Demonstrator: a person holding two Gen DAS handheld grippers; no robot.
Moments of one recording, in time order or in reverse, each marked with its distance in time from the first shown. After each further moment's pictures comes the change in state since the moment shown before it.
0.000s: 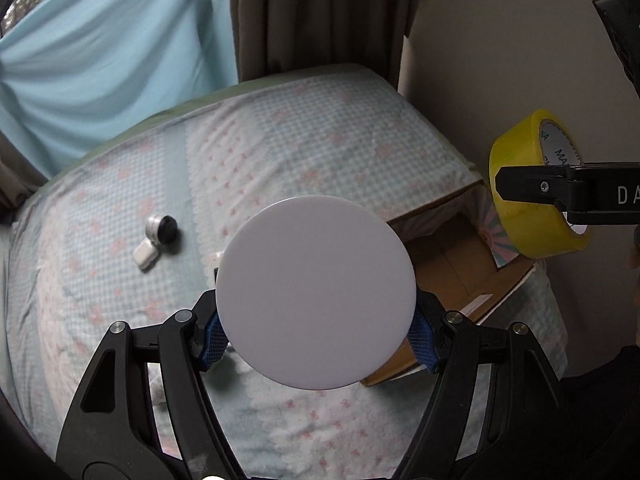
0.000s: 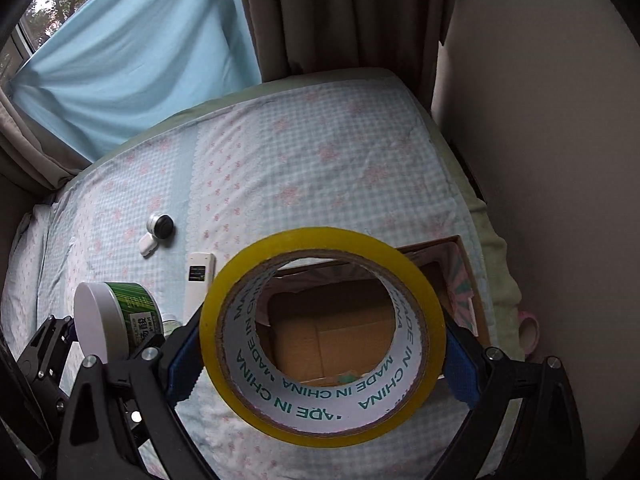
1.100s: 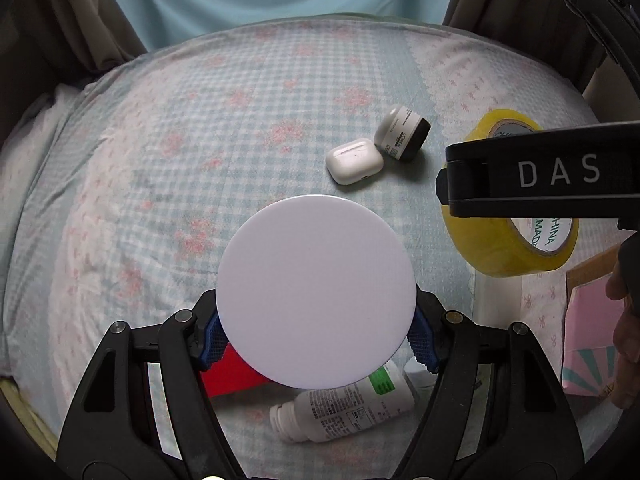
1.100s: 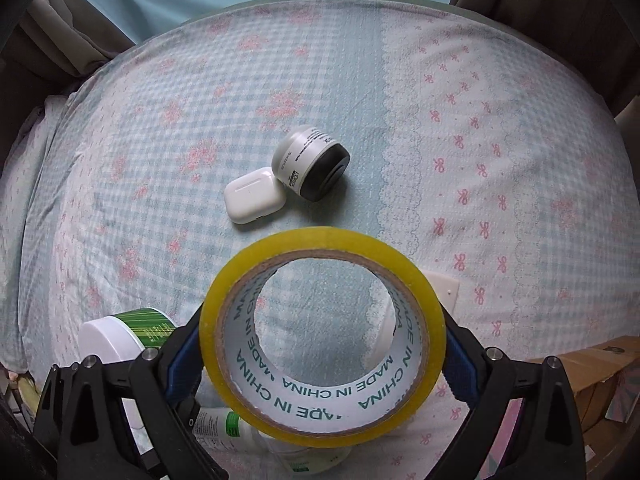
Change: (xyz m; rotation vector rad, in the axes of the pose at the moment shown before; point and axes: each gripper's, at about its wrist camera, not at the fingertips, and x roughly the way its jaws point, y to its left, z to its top) left arm 0.101 0.305 -0.115 -0.365 0.086 0.285; right arm 0.221 0.345 0.007 -0.286 0.185 0.108
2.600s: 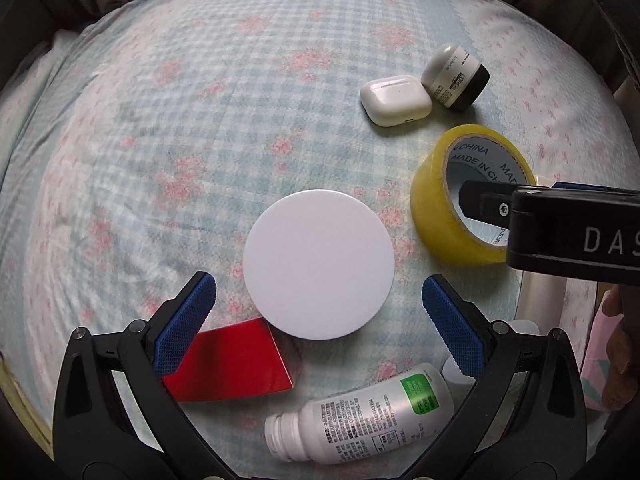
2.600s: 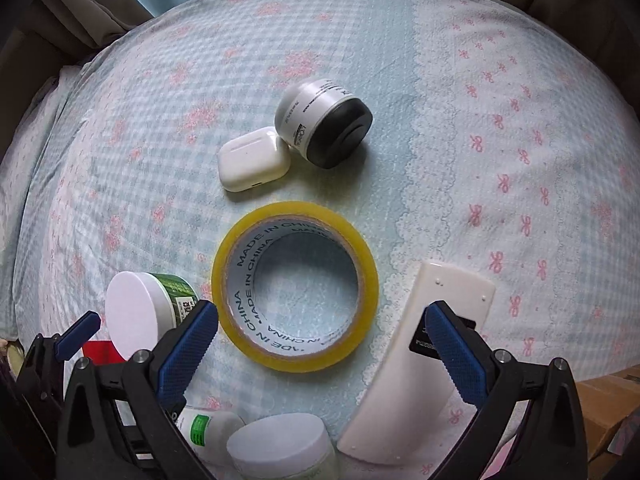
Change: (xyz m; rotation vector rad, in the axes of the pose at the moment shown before) left arm 0.073 0.020 -0.020 -0.103 0.153 0.004; right arm 0.072 0.003 -0.004 -0.102 0.061 0.066
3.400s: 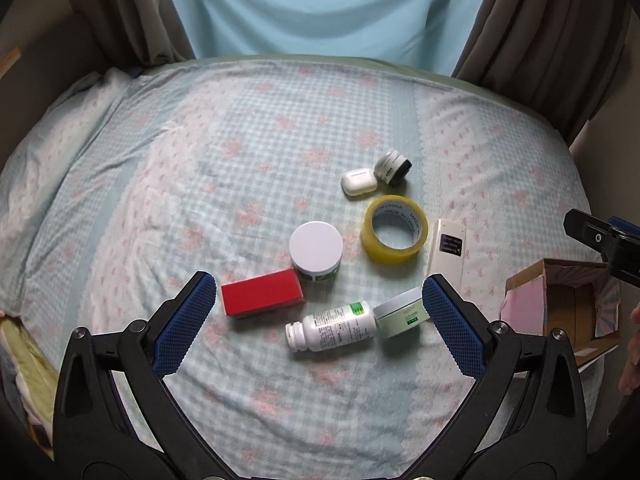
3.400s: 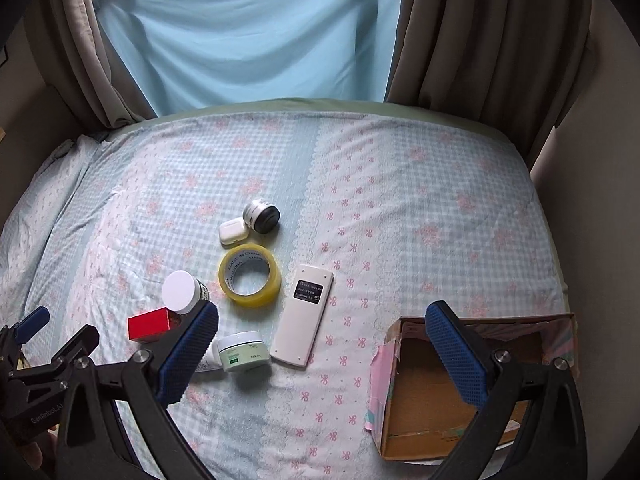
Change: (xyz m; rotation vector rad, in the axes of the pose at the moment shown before) left arm -0.203 -0.002 -0.035 -0.060 -0.189 -0.001; right arm -0.225 -0.058 -0.103 0.061 -0.315 -0.120
